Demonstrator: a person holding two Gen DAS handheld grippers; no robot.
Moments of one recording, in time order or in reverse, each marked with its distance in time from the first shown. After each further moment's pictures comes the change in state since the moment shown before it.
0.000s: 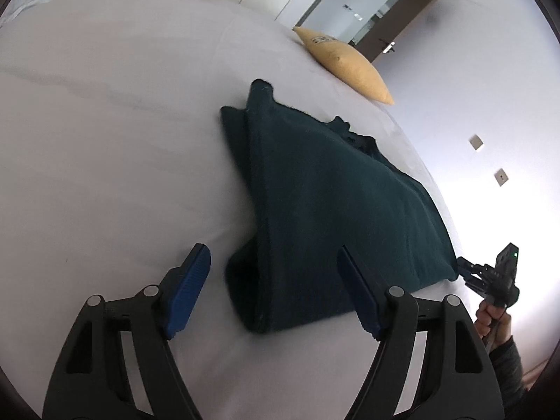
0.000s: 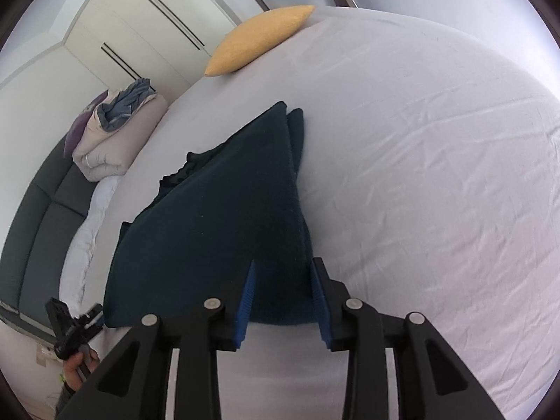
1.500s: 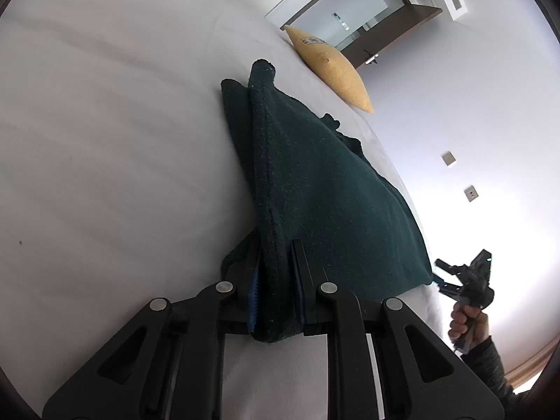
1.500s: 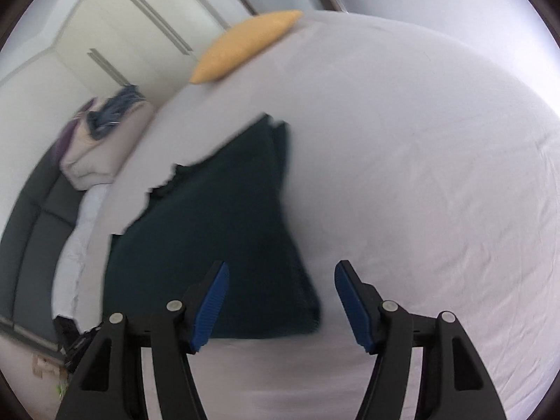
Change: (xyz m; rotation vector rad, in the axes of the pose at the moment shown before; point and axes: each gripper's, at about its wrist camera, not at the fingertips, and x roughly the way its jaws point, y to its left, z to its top) left arm 0.015 0.038 -0.015 -0.087 0.003 -0.166; right arm 0.002 -0.001 0.008 0.042 -0.010 -0.072
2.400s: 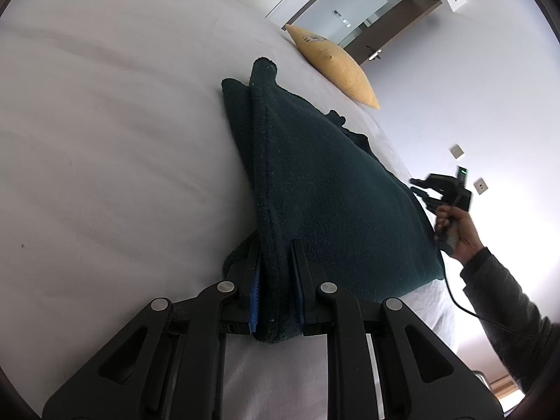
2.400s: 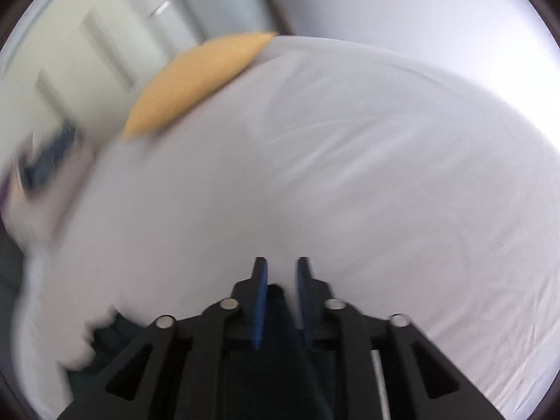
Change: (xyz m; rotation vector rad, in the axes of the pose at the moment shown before) left arm -0.001 -0.001 -0.008 0.040 -0.009 0.047; right arm 0.121 0.038 0.164 0.141 -0.162 -0.177
